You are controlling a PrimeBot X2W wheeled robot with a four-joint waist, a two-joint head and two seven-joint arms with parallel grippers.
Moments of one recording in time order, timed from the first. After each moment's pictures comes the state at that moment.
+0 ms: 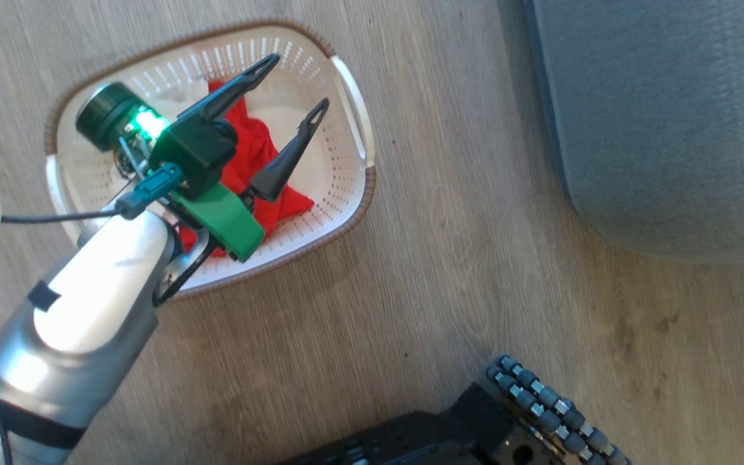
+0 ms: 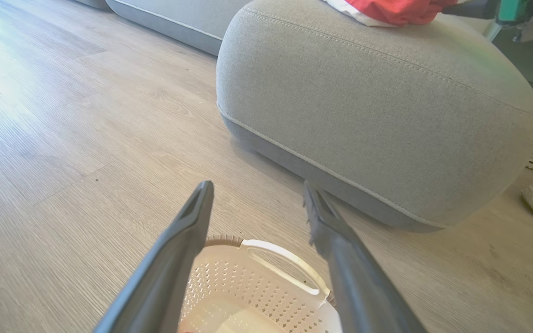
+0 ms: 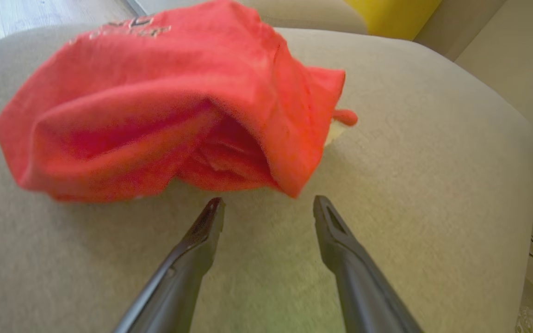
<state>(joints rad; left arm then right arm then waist) -0.77 0.39 -0.71 0.26 -0.36 -0.13 -0.26 -1.04 -0.28 -0.71 1.03 -0.23 0.13 -0.25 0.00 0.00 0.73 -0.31</state>
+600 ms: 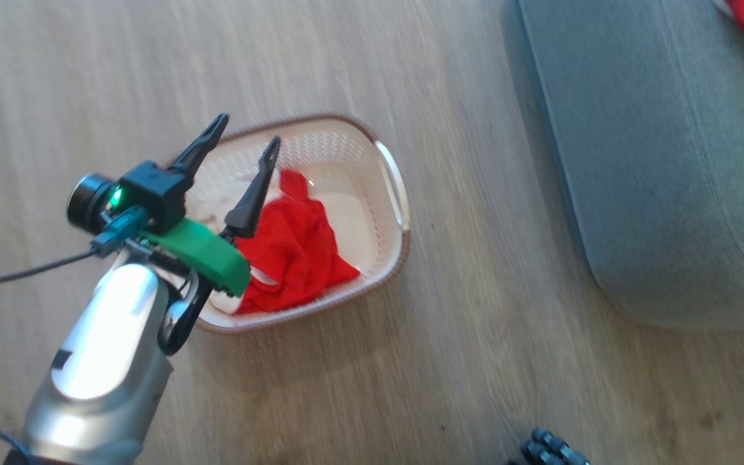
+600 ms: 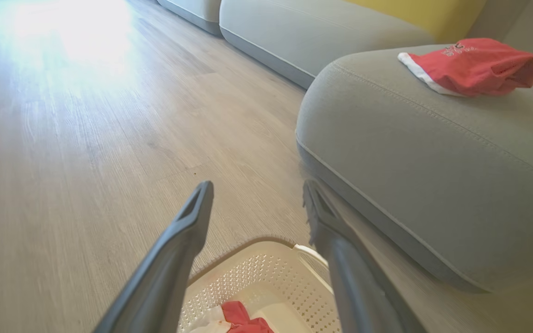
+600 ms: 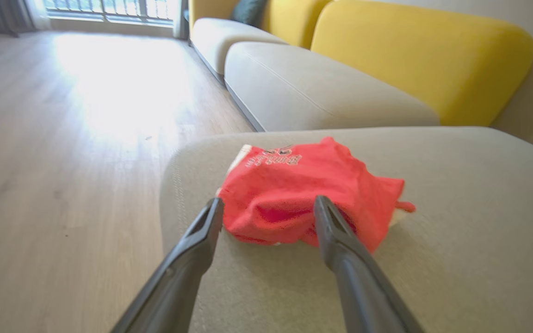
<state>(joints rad) -0.54 0.25 -0.43 0.36 -0.34 -0.12 -0.26 -0.63 -0.30 -0.31 0.61 0.15 0.13 -0.25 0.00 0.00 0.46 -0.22</state>
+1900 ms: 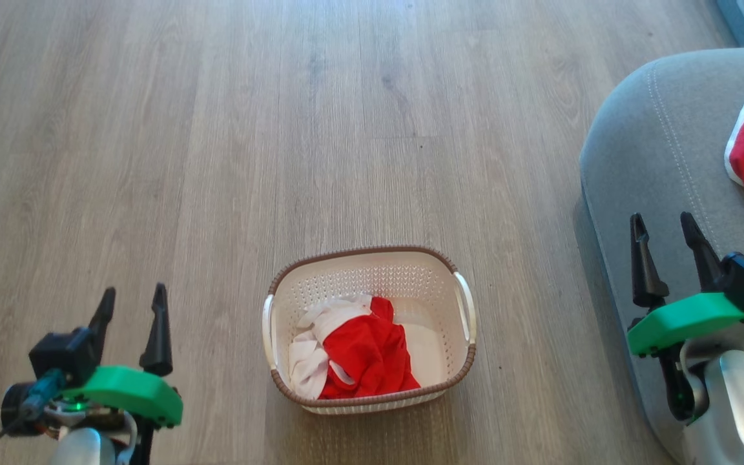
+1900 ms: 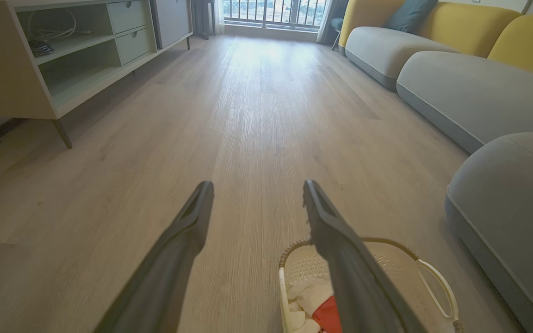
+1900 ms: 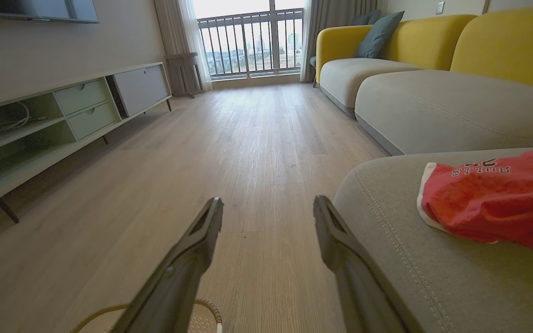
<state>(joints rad) -0.10 0.08 0.10 0.34 -0.17 -0.13 -0.26 -0.23 -0.14 -0.07 0.41 0.23 0.13 -0.26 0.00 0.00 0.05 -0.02</state>
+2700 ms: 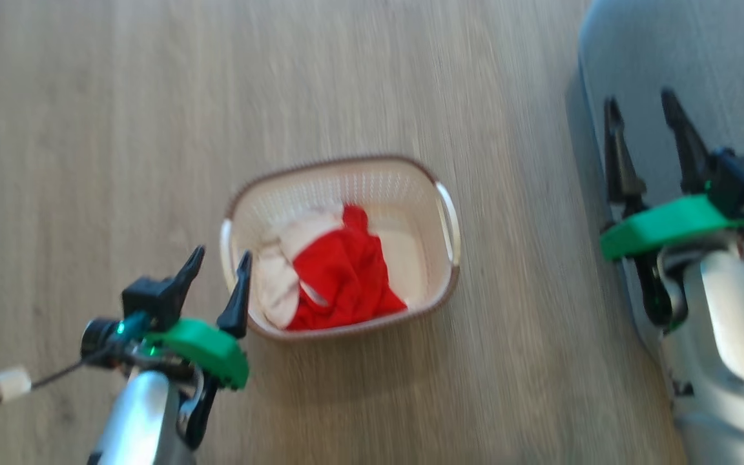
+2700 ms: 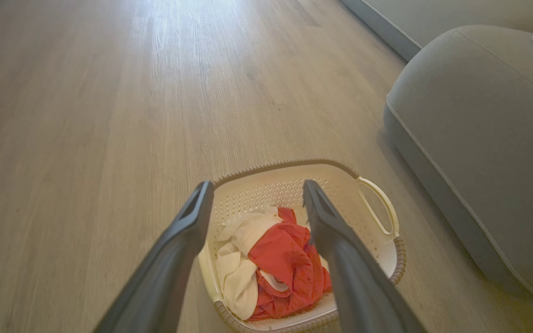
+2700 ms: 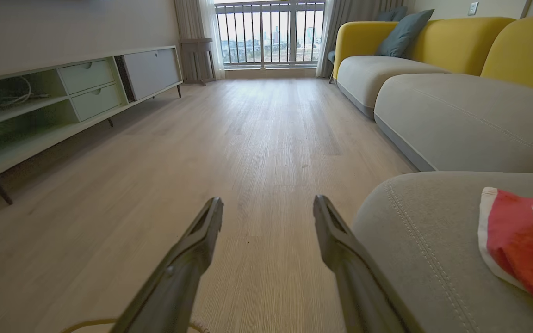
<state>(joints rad) -0.25 0.06 -0.11 0.47 -0.19 -0.13 -0.26 -0.44 -0.12 0.00 0.34 0.18 0.13 -0.26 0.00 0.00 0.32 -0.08</state>
